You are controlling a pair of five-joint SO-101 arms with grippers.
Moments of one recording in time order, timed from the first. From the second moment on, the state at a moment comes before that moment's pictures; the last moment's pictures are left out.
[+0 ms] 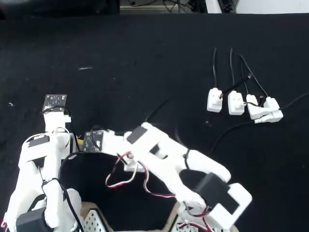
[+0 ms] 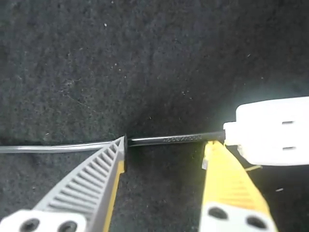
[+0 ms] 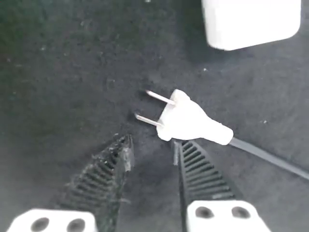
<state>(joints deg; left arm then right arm) -23.1 -30.0 69.2 36.3 -19.6 -45.2 -3.8 45.2 51.6 42.9</state>
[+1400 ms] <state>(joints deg) -23.2 -30.0 69.2 36.3 -19.3 -37.9 -15.0 56.4 31.4 61.1</state>
